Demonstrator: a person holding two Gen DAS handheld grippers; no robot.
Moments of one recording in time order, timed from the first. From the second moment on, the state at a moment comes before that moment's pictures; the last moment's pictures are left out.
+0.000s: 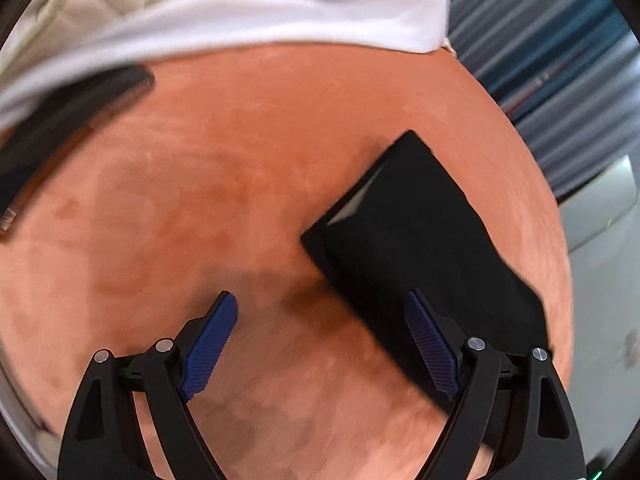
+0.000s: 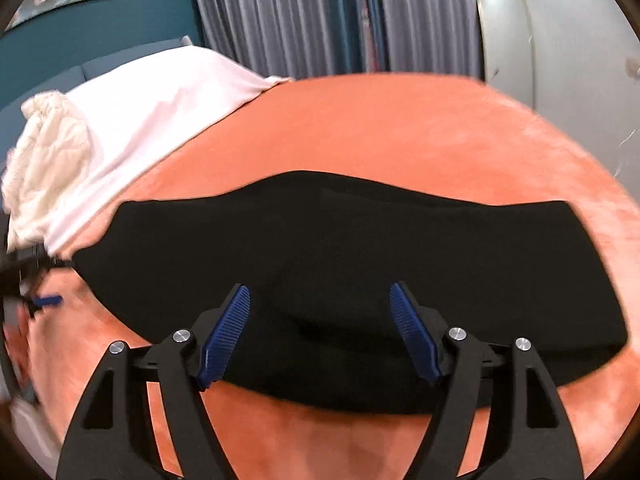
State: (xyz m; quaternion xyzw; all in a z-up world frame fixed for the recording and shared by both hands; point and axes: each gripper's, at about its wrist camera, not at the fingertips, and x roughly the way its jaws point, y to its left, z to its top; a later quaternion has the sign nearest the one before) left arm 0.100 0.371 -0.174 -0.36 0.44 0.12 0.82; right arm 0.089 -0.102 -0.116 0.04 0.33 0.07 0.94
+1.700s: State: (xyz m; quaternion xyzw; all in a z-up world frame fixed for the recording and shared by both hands) left arm 0.023 0.018 -0.091 0.08 0.36 -0.02 0.93; right arm 0.122 -0.255 -0.084 0.24 0.39 0.11 0.88
